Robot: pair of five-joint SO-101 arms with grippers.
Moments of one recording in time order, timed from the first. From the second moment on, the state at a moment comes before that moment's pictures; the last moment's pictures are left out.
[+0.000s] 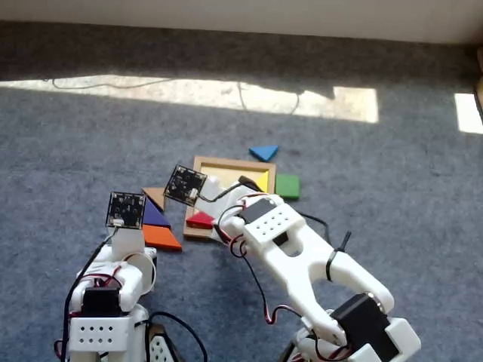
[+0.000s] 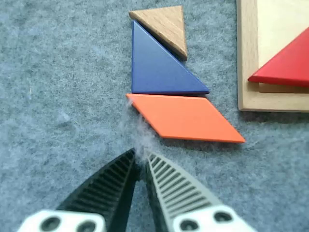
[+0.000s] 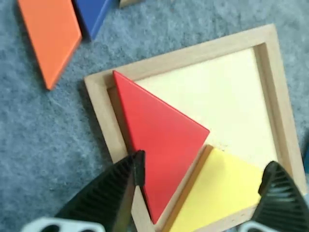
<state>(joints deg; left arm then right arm) -7.2 -96.7 96.0 68.4 -0.1 -42.1 -10.3 44.5 36.3 37.1</state>
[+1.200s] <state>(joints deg) -7.2 -96.7 96.0 68.4 -0.1 -41.4 -0.7 37.3 42.8 19.2</state>
